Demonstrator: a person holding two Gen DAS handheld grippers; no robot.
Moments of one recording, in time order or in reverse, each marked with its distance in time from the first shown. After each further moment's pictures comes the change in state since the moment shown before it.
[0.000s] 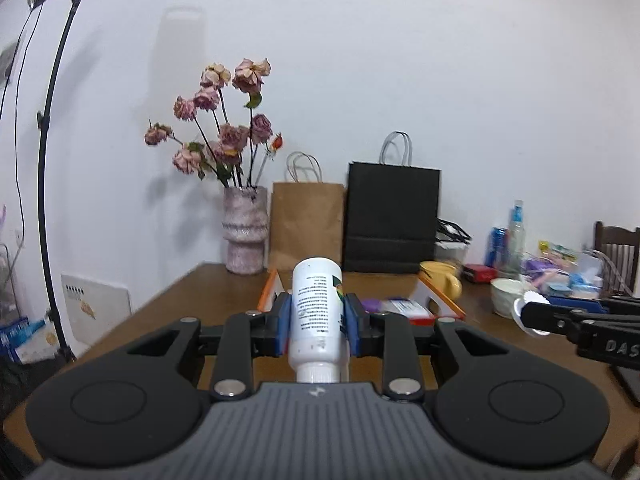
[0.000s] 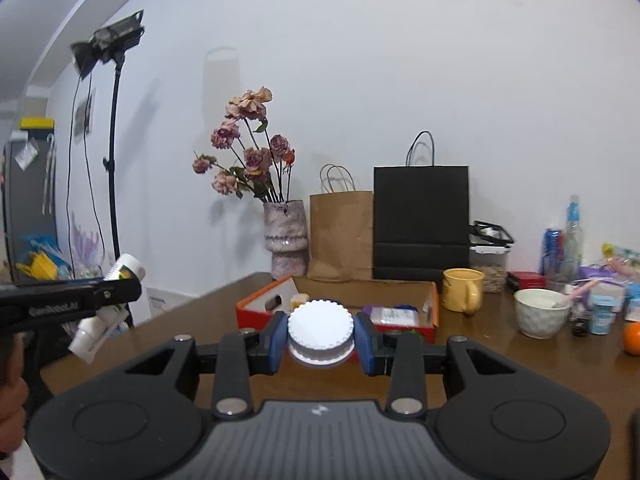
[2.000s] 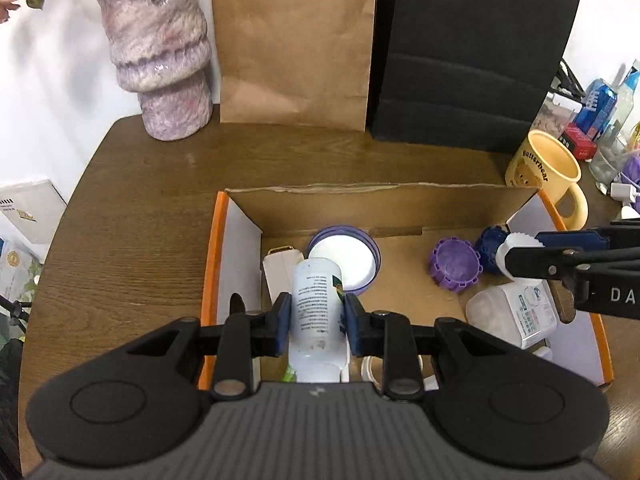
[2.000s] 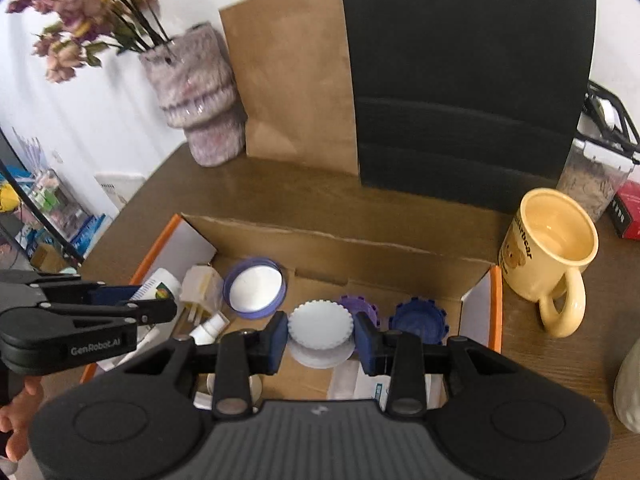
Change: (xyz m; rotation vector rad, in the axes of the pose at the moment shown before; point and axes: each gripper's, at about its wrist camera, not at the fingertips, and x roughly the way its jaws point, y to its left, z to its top) left arm 0.448 0.020 0.050 0.045 0.855 -0.063; right arm 0.428 -0.111 0.094 0.125 0.777 0.008
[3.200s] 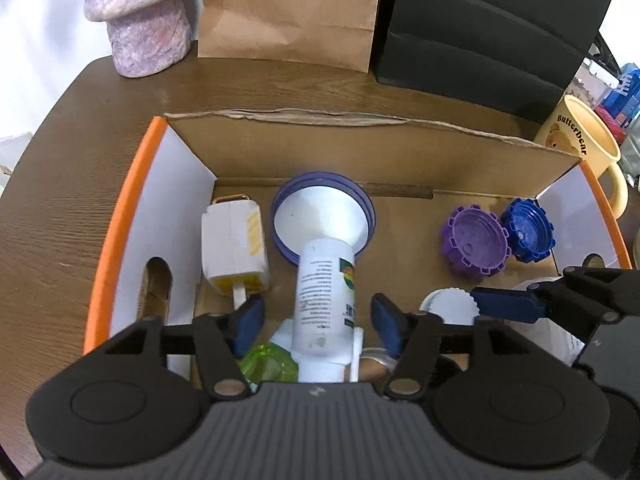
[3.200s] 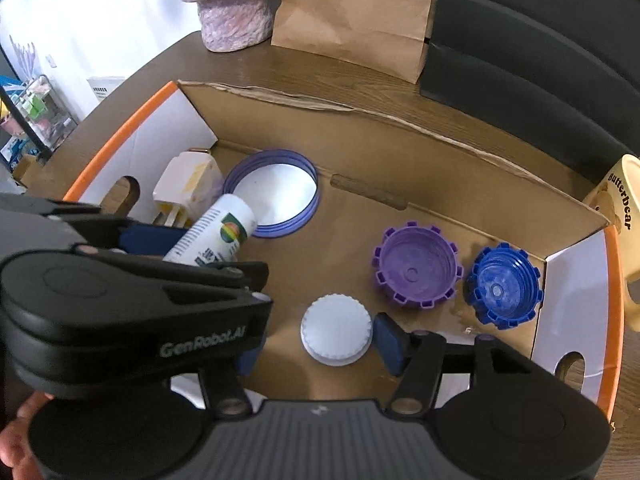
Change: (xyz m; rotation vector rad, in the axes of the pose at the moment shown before) left arm 0.075 -0.019 -0.012 -0.064 0.085 0.000; right arm 0.087 0.043 -0.029 -0.152 0.169 -0.065
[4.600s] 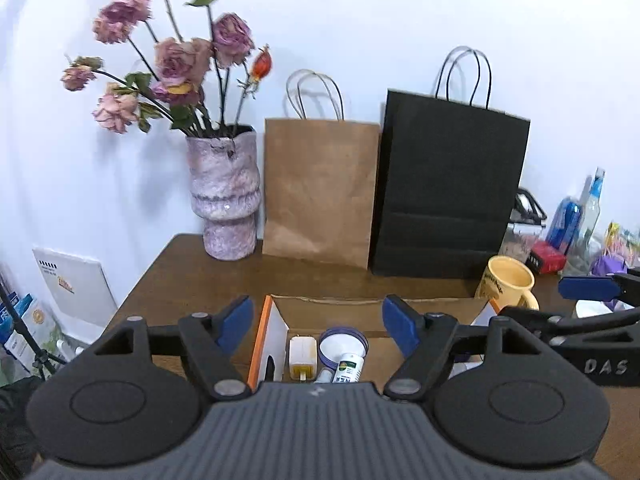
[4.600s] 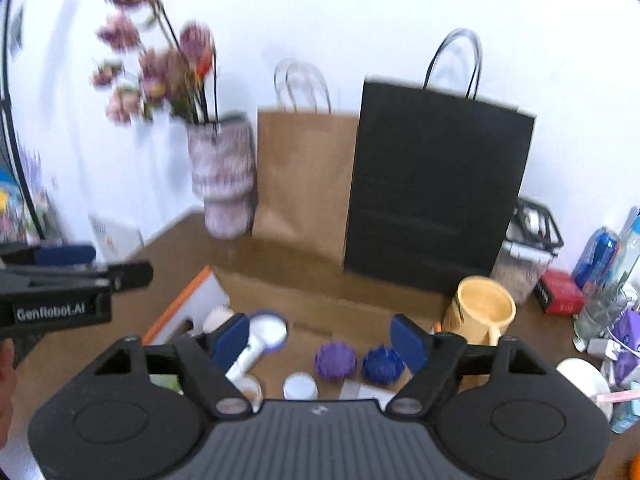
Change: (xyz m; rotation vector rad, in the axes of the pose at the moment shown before) left arm -0.208 0.006 -0.077 -0.014 -0.608 0.050; right arm -0.201 0.006 -0.070 0.048 -0.578 -0.114
